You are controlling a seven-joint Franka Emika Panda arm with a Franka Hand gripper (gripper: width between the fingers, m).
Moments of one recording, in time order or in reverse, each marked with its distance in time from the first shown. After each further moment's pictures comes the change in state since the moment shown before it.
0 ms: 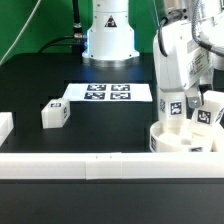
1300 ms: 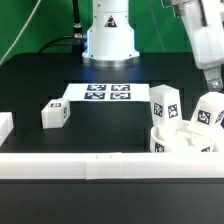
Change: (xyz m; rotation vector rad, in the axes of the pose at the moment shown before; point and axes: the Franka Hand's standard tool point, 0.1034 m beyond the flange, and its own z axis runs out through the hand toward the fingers) arm -0.016 0.007 -0.023 -0.037 -0.024 -0.582
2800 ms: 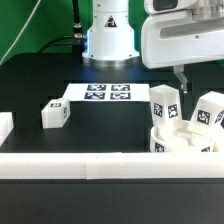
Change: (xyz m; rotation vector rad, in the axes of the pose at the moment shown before) arm -0.001 -0.006 0.006 -0.103 0.068 -1.512
